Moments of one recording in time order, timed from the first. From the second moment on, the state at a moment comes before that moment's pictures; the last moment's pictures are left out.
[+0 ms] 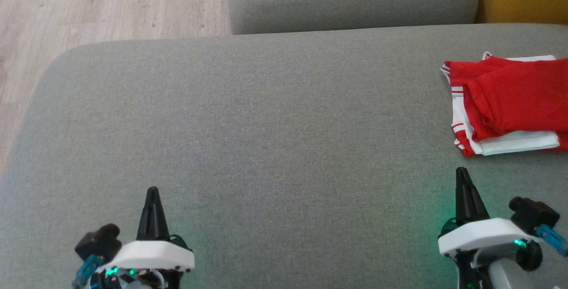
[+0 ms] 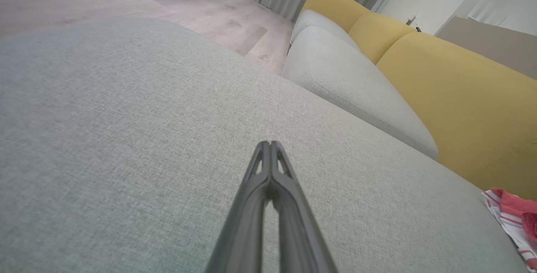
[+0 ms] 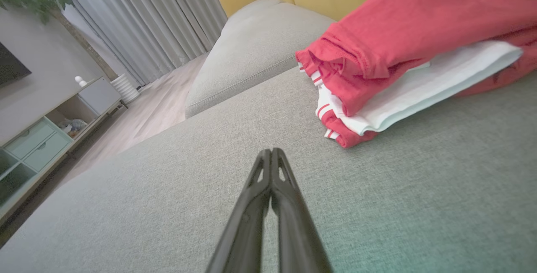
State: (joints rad) left arm -0.07 0.04 -0.15 0.41 -0.62 0.00 -0.20; right arm -0.07 -0.04 -0.01 0.45 0.44 0.13 -0.20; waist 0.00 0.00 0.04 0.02
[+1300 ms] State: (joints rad) left arm -0.07 0.04 -0.06 0.37 -0.96 -0.04 -0.09; right arm -0.07 -0.04 -0.05 0.39 0.85 0.13 -0.09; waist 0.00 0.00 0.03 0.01
